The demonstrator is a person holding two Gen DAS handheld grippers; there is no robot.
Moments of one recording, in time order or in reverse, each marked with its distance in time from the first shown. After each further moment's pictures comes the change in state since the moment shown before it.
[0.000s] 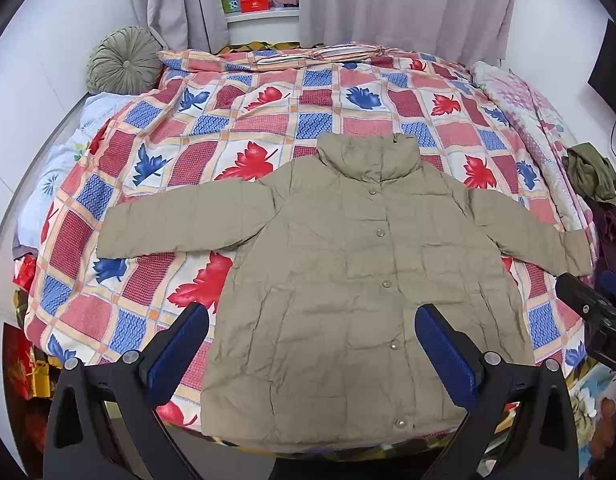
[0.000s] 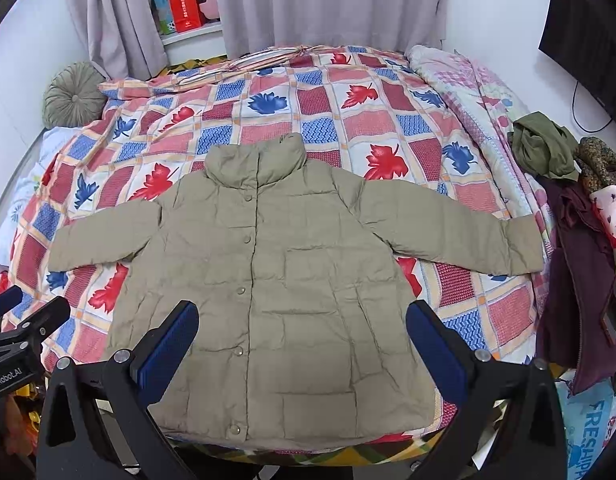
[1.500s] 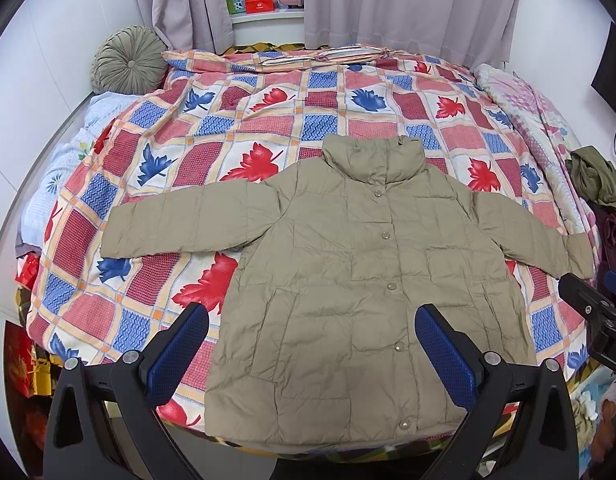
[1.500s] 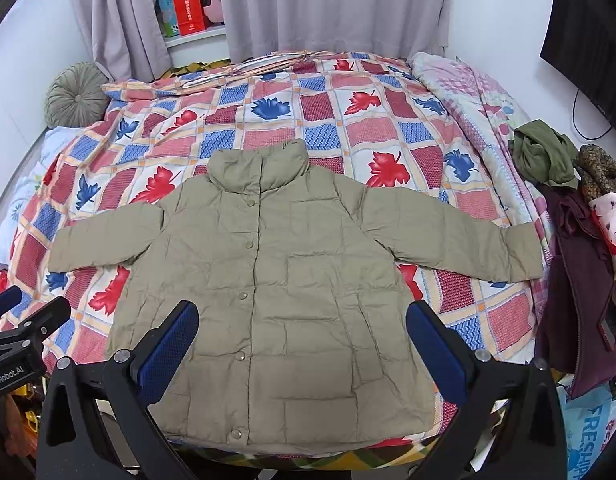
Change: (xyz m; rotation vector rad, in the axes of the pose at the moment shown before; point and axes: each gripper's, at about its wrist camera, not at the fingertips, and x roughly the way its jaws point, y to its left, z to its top) left arm -0.001 -0.003 0.006 -0.002 0.000 0.007; right arm -0.002 0.000 0.002 -0.005 -0.014 0.005
